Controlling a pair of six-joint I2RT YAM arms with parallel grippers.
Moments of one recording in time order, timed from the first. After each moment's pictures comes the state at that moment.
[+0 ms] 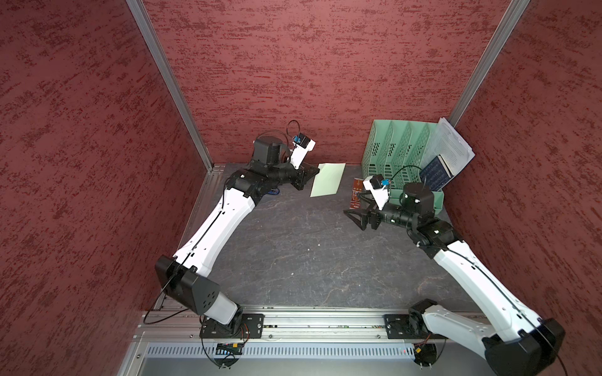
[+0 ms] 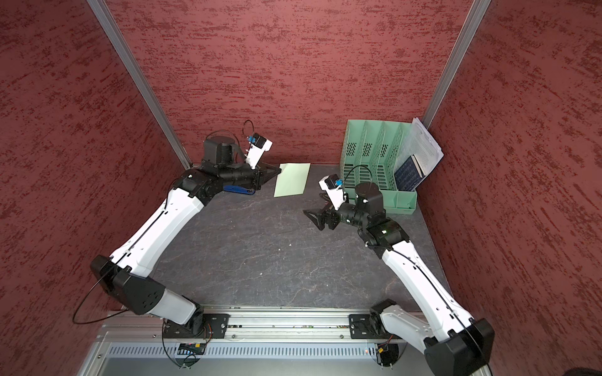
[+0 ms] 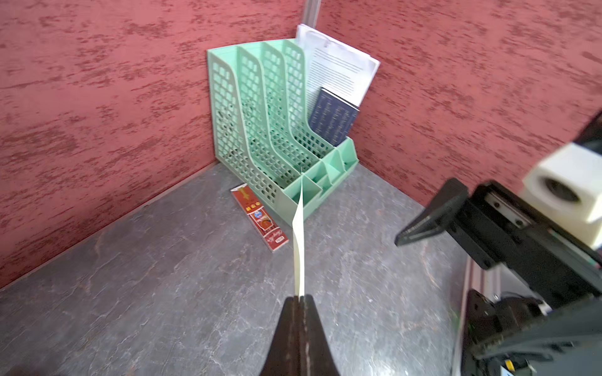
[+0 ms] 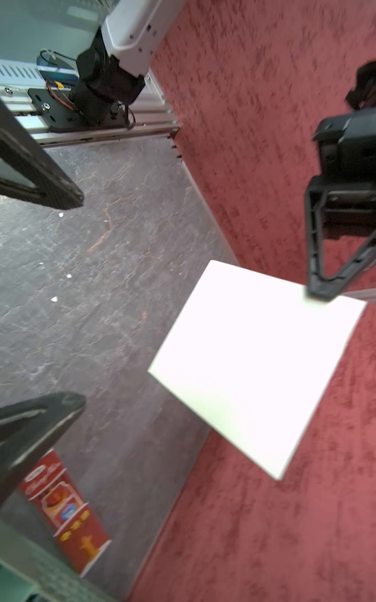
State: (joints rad) left arm -0.44 1.50 1.68 -0.62 0.58 0.04; right arm 0.39 1.05 1.03 -0.28 -0.62 -0.04
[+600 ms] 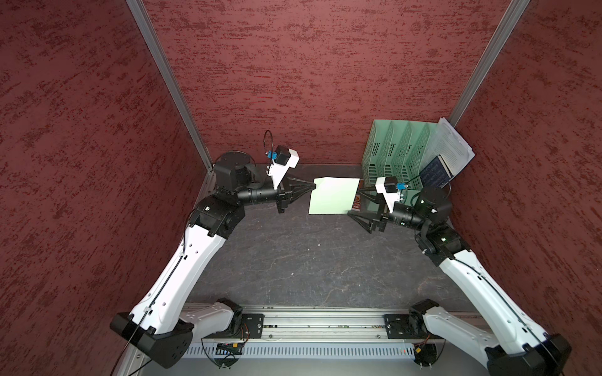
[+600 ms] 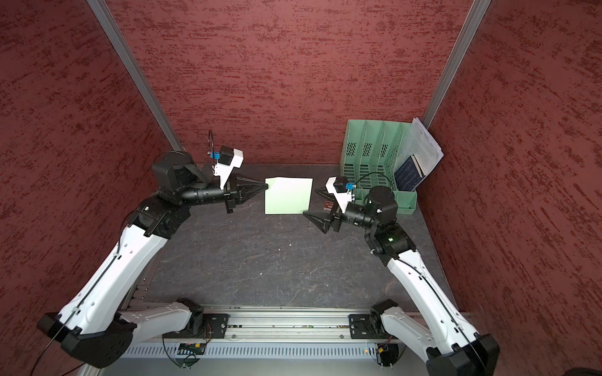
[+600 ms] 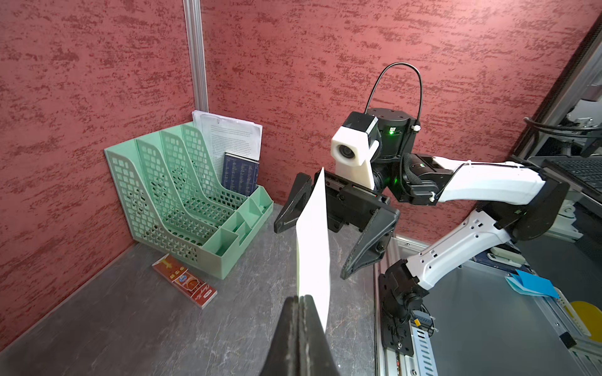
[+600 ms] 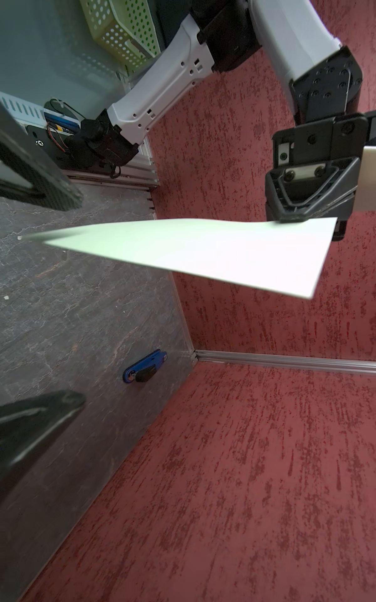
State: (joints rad) left arm -0.43 1.18 1.45 -0.40 0.89 -0.02; right arm 0.35 0.99 0.99 -0.03 -0.88 0.00
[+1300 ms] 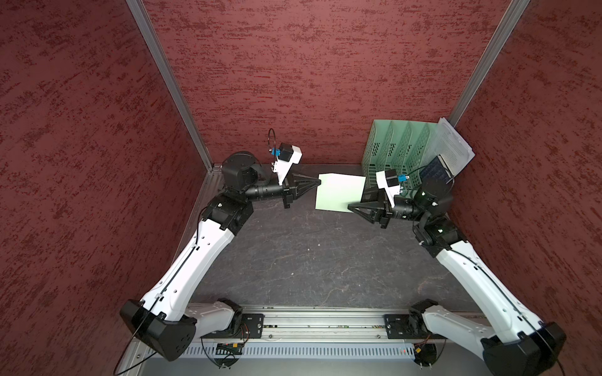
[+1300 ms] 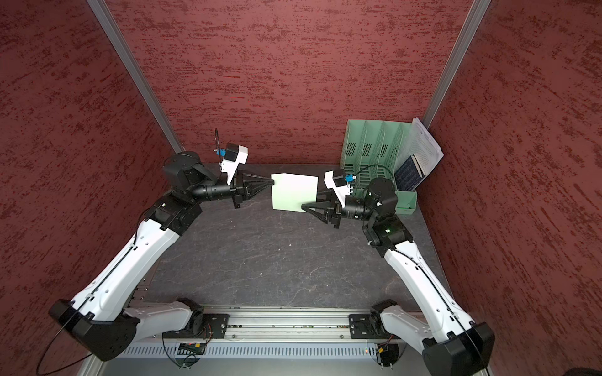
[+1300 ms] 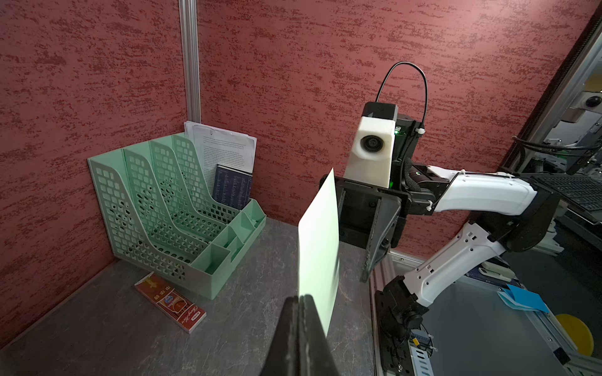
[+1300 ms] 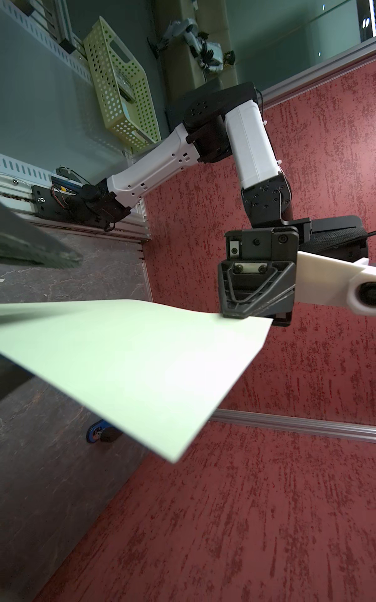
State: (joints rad) left arm -0.43 1.23 1.39 -0.21 0.92 -0.12; right arm 0.35 1.05 1.04 0.06 -1.07 0.13
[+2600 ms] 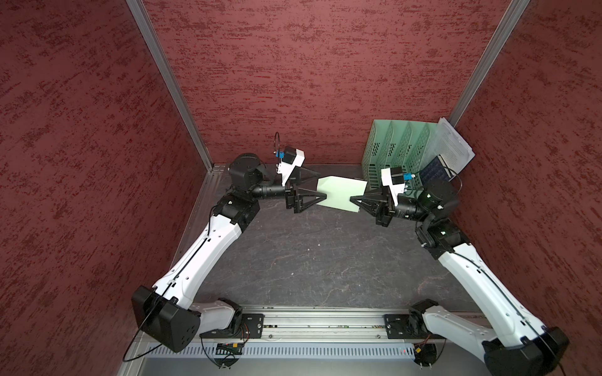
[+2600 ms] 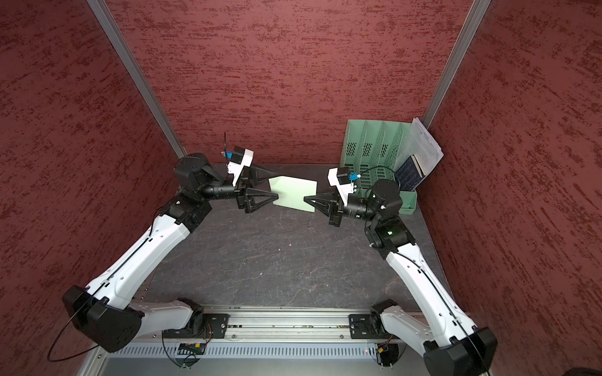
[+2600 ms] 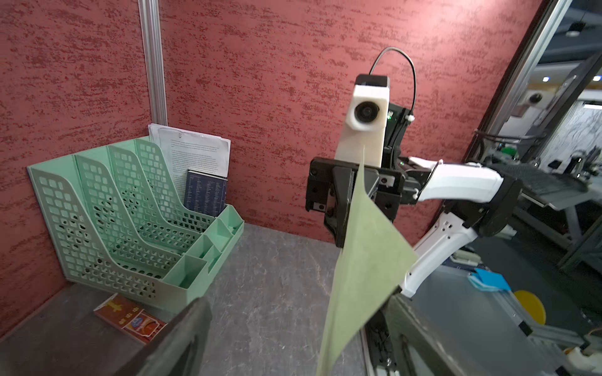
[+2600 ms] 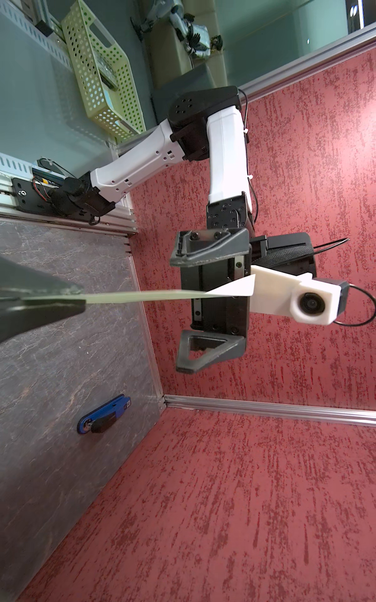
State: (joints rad) left arm -0.42 1.28 1.28 0.04 1.05 -0.20; right arm 0.35 1.04 1.04 0.12 -1.02 0.19
